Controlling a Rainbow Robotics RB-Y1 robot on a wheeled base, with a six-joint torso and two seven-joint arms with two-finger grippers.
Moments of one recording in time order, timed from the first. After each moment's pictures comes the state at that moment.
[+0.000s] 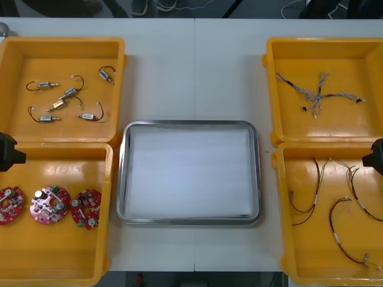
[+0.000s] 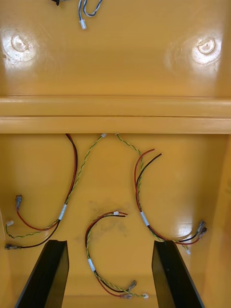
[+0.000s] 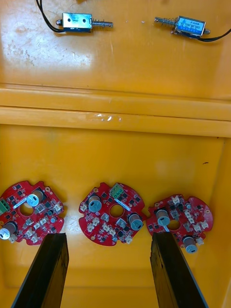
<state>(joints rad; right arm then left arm) -0.14 -0.70 -0.33 -2.27 -0.76 1.92 1.31 -0.12 0.70 0.40 -2.26 0.82 1.91 -1.25</state>
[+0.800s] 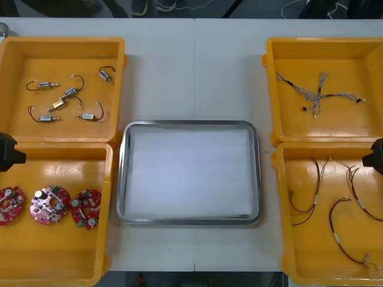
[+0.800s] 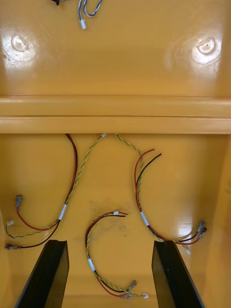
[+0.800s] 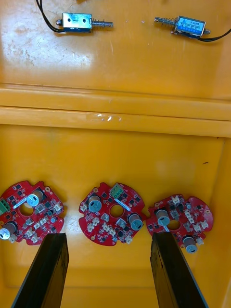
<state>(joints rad) -0.14 -0.70 -0.33 -2.27 -0.76 1.92 1.31 -0.12 0.70 0.40 -2.26 0.82 1.91 -1.25</state>
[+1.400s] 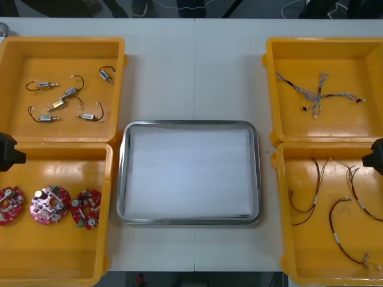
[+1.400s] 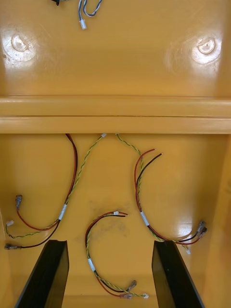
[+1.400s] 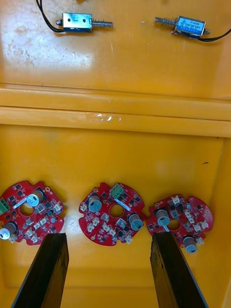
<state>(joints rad) -0.14 -0.70 -0.33 -2.27 -0.76 1.92 1.31 -0.12 0.70 0.40 -2.26 0.82 1.91 -1.25</state>
